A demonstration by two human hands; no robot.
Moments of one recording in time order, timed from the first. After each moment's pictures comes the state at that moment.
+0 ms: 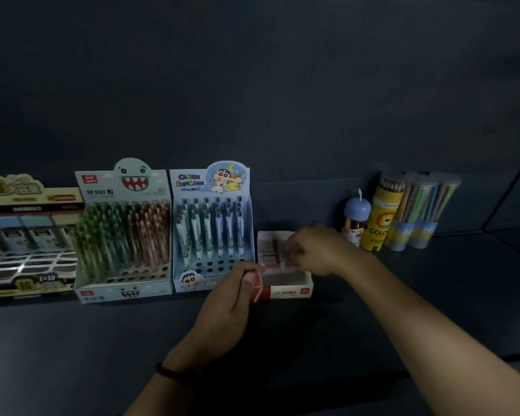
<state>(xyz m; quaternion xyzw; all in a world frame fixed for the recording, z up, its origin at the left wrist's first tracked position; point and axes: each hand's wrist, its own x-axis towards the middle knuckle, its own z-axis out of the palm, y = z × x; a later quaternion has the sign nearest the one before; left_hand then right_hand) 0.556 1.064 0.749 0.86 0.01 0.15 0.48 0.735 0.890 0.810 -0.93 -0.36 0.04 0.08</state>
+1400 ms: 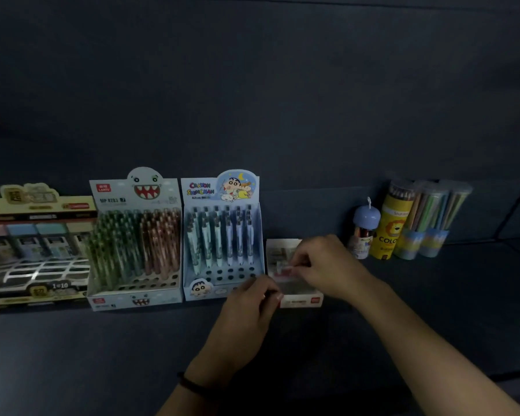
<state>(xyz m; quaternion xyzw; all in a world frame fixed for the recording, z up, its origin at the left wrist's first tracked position) 0.564 1.055 0.746 0.91 -0.03 0.19 0.37 0.701 0.891 0.809 -0.90 -0.36 -0.01 0.22</state>
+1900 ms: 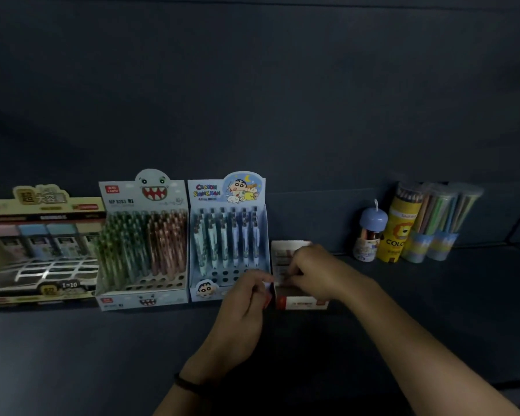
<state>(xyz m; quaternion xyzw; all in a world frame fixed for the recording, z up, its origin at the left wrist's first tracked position) 0.560 1.064 0.744 0.83 0.01 0.22 0.51 0.719 0.915 0.789 -0.92 -0.38 0.08 0.11</state>
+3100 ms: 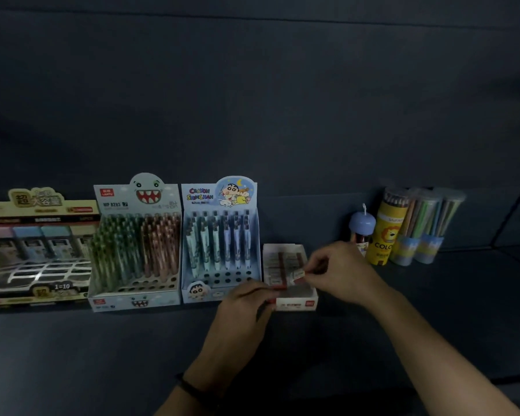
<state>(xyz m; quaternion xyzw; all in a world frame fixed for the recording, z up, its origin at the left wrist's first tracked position) 0.567 1.054 0.736 0.91 -0.06 0.30 0.27 0.709 0.855 0.803 -0.89 -0.33 -0.02 0.31</state>
